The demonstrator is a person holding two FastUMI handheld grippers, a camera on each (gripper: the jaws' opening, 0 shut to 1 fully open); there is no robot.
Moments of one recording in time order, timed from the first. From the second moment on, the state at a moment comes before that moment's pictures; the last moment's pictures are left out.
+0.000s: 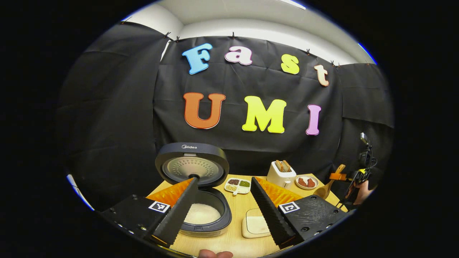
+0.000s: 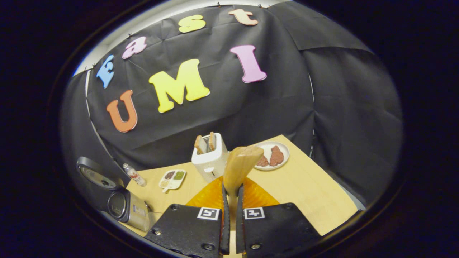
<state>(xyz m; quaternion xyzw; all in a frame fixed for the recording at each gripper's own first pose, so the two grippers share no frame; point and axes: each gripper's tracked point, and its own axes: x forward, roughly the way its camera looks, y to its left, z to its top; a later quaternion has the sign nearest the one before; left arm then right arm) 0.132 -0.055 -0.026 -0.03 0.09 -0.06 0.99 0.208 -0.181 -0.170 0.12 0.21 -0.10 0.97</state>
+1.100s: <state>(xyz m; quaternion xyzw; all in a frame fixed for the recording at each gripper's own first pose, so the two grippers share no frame) 0.133 -0.100 -0.015 -0.02 0.11 -0.09 0.99 0.233 -0.203 -0.233 0.15 0.19 -0.10 0.97</state>
